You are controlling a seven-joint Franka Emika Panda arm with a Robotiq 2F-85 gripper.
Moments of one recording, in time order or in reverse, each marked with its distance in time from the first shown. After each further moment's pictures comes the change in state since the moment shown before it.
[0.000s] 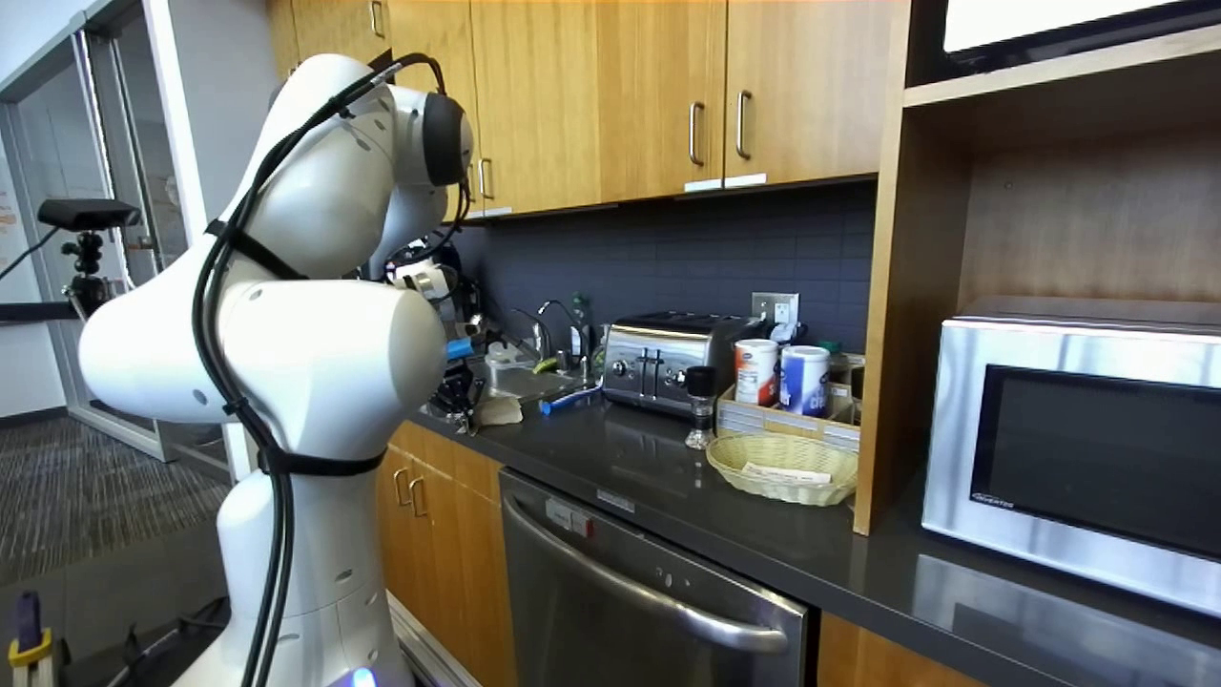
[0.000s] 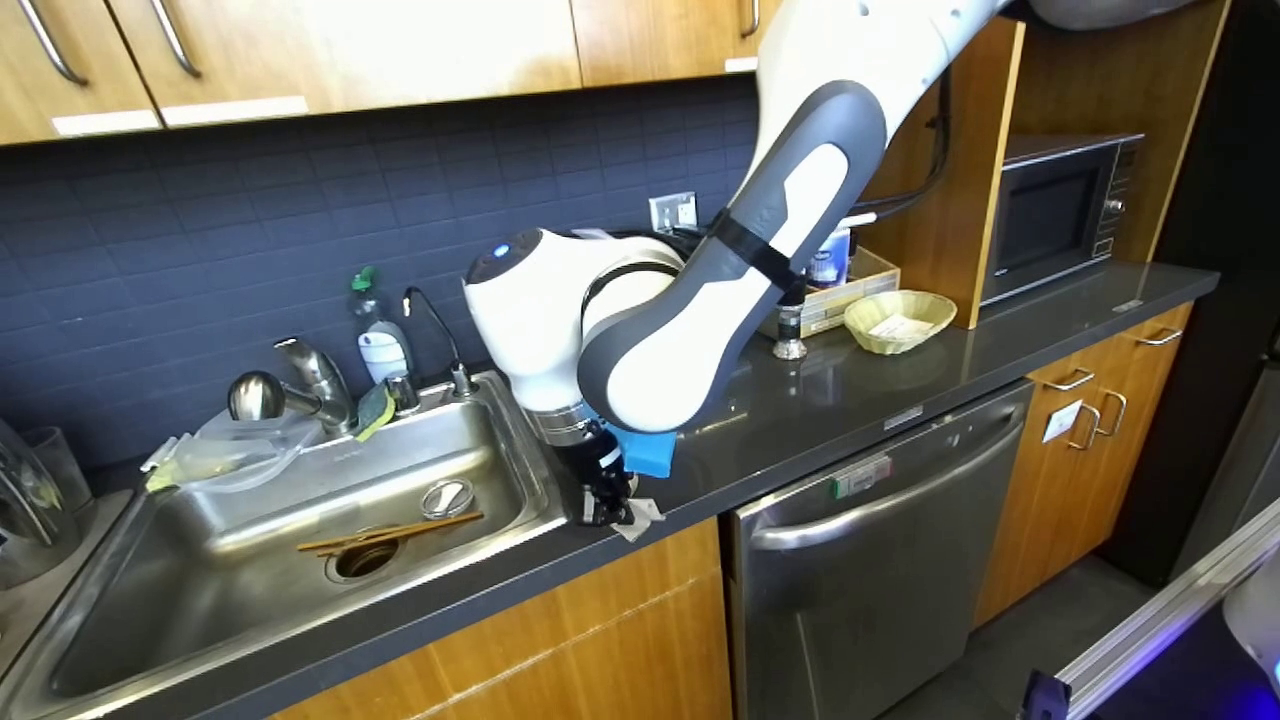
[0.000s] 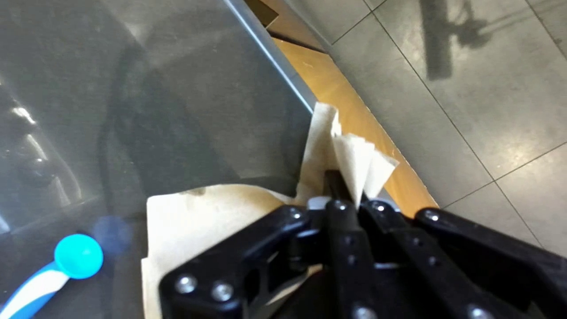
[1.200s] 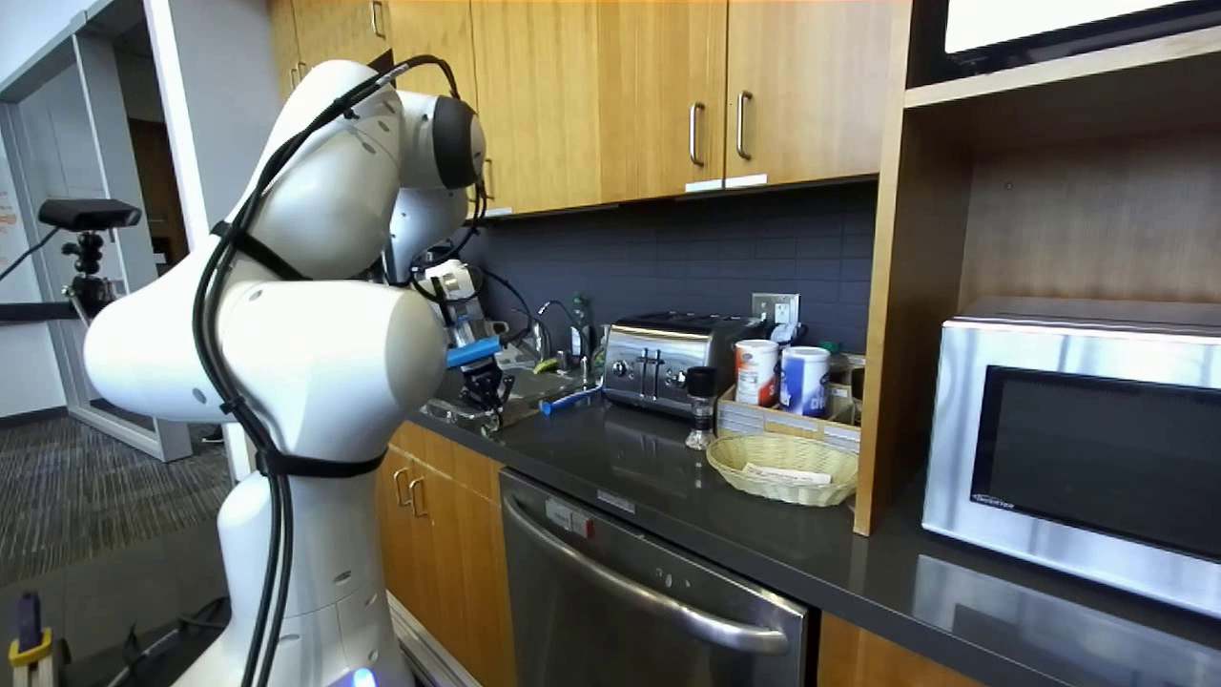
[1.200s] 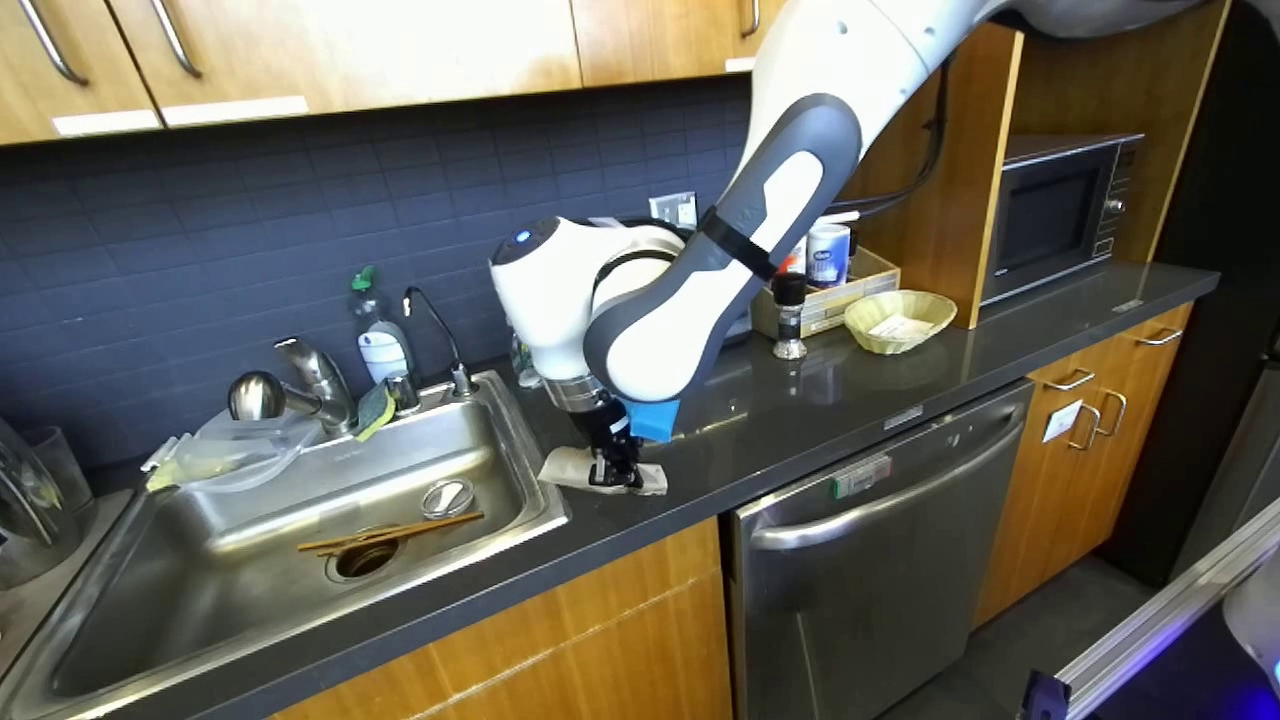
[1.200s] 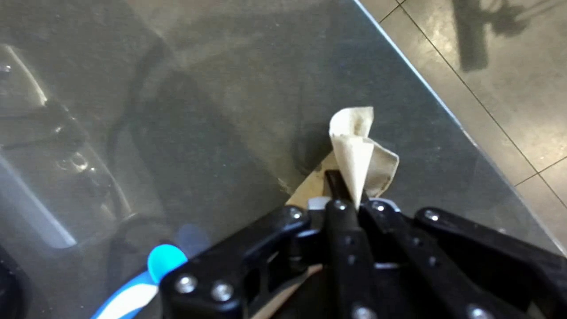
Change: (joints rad) arm -0.035 0.017 -0.059 0.034 0.002 0.002 -0.030
